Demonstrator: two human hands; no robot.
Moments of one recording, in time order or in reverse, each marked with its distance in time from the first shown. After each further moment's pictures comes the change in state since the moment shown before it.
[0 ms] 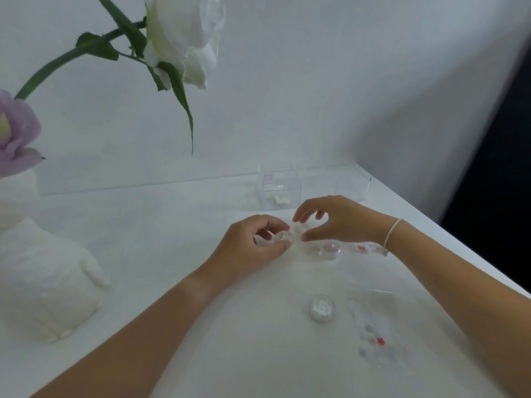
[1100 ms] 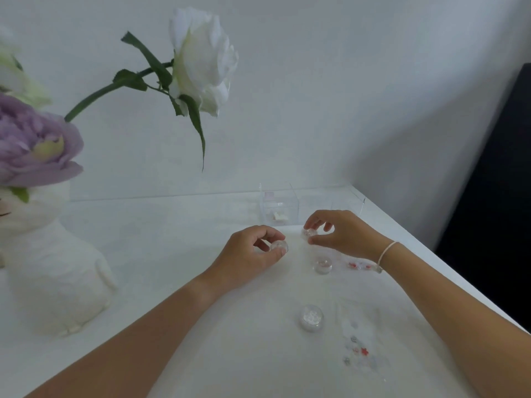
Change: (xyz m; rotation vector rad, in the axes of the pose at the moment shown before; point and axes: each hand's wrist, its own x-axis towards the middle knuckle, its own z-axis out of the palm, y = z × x) left_hand 0.005 0.001 0.004 0.000 0.065 -0.006; right_hand -0.007 0.016 -0.005 -0.034 0.198 0.012
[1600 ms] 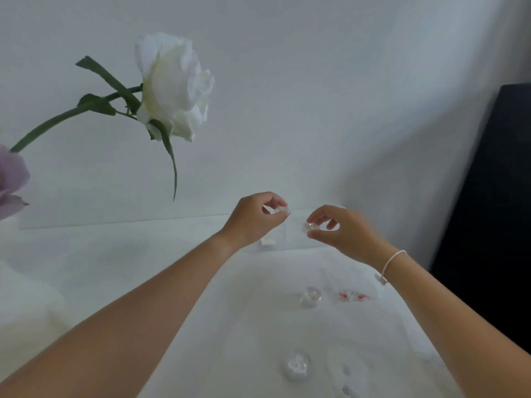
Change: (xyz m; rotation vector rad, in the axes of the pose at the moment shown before) left_hand 0.105 0.032 0.005 0.128 0.050 0.127; right_hand 0.017 0.015 -0.029 0.118 0.229 0.015
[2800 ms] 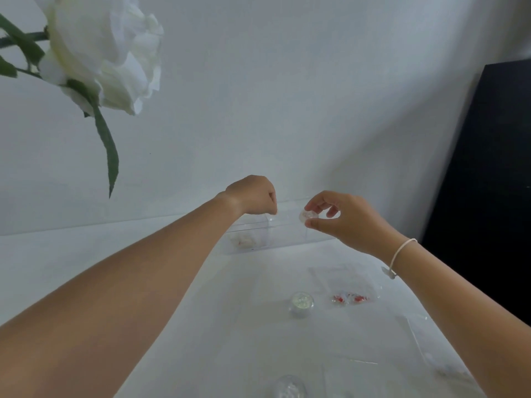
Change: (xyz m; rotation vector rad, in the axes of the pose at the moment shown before) left_hand 0.069 0.001 0.021 0.543 -0.375 -0.077; right_hand 0.008 0.015 -0.006 -0.071 0.057 0.035
